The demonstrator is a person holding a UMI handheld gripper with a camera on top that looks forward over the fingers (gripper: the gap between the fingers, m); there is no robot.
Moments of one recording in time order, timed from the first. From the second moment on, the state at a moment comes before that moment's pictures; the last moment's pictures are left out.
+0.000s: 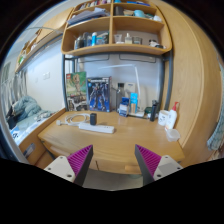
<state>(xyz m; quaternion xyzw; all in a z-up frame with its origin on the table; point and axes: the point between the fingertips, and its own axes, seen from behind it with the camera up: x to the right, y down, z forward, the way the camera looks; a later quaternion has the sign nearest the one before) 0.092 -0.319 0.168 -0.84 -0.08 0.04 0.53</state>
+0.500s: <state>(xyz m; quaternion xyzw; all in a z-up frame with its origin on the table) -0.067 -0.133 0.053 -0.88 -0.06 0.05 0.48</state>
